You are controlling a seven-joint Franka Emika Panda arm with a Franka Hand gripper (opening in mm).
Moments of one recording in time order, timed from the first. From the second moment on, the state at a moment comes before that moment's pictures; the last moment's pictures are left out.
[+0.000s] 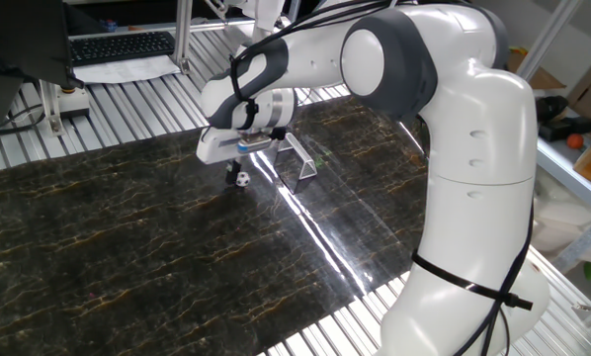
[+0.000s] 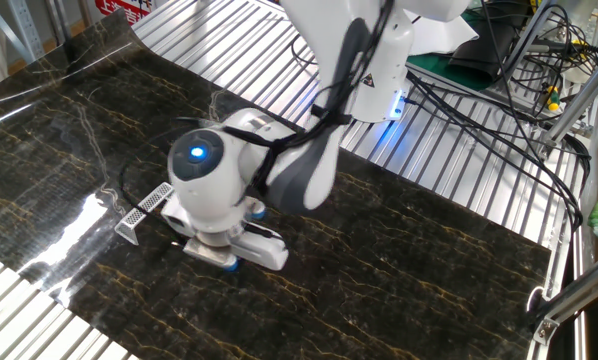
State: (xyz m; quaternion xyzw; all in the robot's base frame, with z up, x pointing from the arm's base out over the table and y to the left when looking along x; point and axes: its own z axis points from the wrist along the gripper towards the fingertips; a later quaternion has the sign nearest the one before) arm 0.572 -0.013 0.065 0.07 -0.99 -0.06 0.06
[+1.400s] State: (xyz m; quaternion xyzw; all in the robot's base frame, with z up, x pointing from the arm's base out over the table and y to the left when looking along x) arm 0.571 -0.037 0.074 0.07 -0.99 -0.06 0.09
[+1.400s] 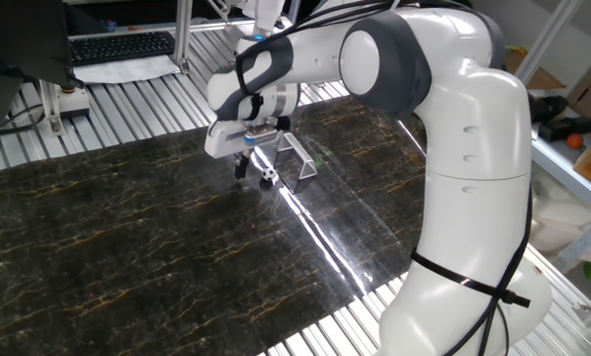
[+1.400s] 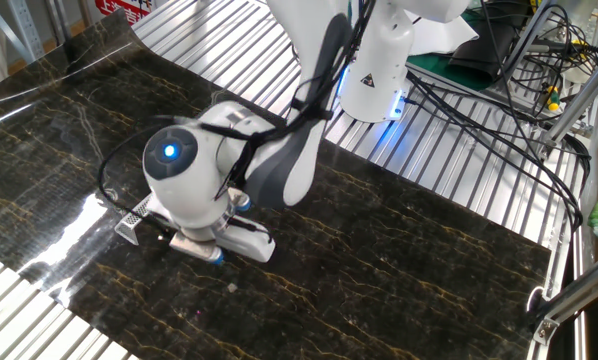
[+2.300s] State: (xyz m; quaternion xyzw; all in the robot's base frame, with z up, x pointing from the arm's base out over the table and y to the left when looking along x) arm 0.563 -0.053 0.082 0.07 -0.99 -0.01 0.09
